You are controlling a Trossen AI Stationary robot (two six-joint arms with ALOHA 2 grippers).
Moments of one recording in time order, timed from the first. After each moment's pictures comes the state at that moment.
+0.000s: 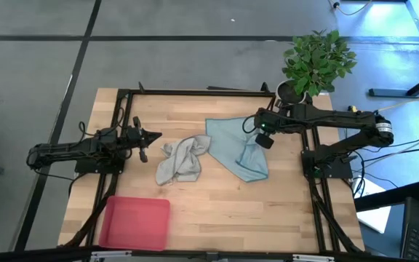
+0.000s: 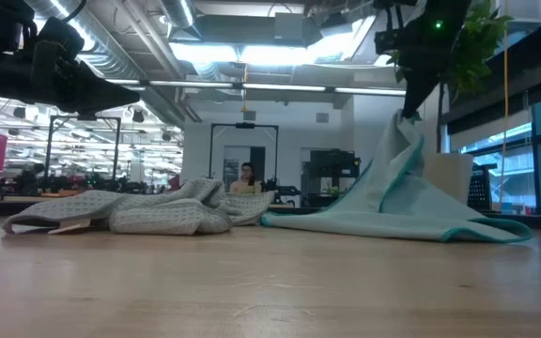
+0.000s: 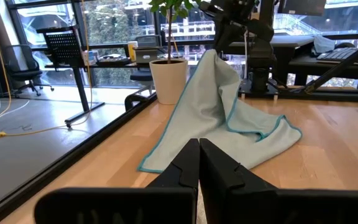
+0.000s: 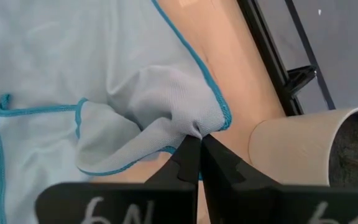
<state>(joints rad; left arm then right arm) 0.16 0.07 0.01 0.04 -0.17 0.04 -0.15 1.31 1.16 -1.10 0.45 0.22</state>
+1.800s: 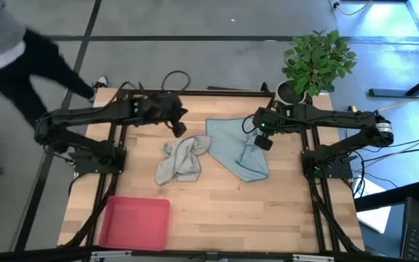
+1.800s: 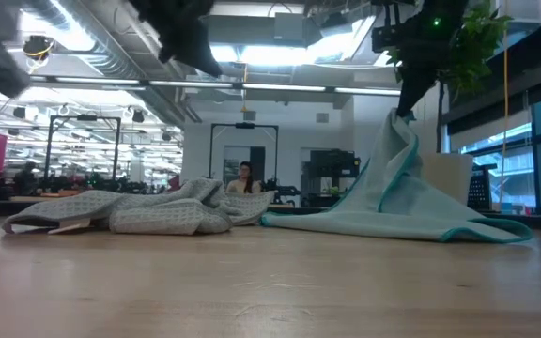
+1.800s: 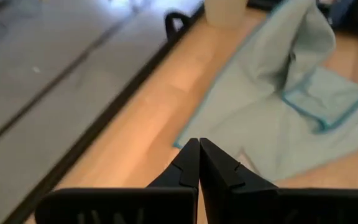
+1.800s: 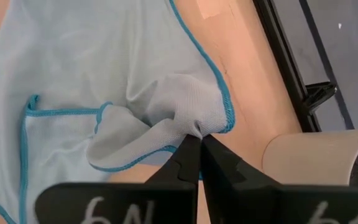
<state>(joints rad) 0.26 1.22 1.10 -0.54 -0.28 -0.15 -0.15 1.31 1.16 -1.06 0.39 0.16</state>
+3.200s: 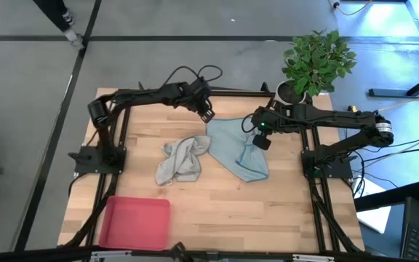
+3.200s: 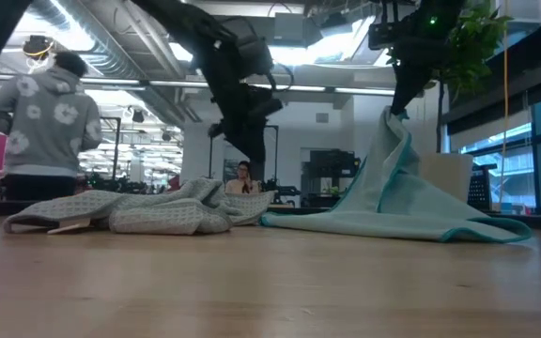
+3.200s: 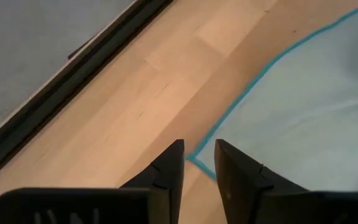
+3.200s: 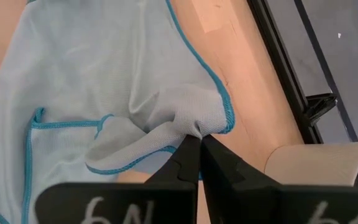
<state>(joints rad) 0.49 1.86 1.43 -0.55 -0.08 -0.22 -0.15 1.31 1.16 -1.01 0.39 0.16</state>
